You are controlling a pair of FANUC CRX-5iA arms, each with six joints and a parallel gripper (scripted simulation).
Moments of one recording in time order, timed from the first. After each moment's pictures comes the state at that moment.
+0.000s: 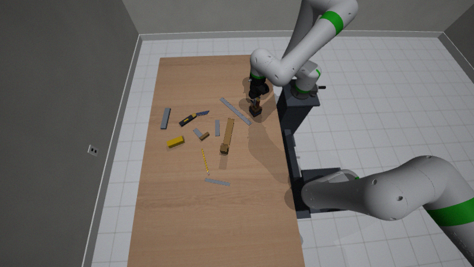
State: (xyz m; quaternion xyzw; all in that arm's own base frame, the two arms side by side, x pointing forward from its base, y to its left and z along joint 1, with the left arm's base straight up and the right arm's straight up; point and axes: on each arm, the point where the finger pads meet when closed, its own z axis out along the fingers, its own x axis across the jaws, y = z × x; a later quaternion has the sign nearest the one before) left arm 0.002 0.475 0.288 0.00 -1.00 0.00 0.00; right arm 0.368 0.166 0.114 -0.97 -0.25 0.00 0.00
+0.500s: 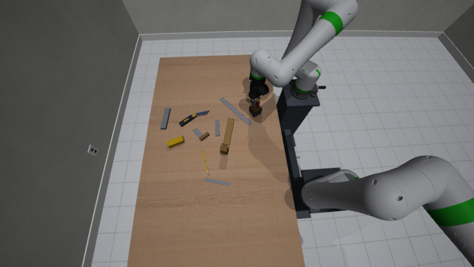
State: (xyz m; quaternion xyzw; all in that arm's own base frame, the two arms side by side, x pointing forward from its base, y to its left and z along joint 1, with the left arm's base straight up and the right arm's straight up) left arm 0.002 0.475 0.288 0.00 -1.00 0.00 0.00; right arm 0.368 0.166 0.109 -0.97 -0.25 0.00 0.00
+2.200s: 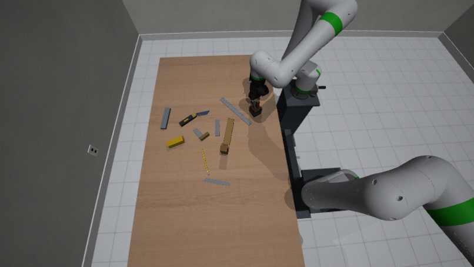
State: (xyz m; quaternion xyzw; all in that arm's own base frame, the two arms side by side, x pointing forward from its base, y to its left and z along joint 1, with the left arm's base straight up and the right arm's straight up) left arm 0.002 0.475 0.288 0.00 -1.00 0.00 0.00; right arm 0.368 0.166 0.102 -0.97 -0.25 0.00 0.00
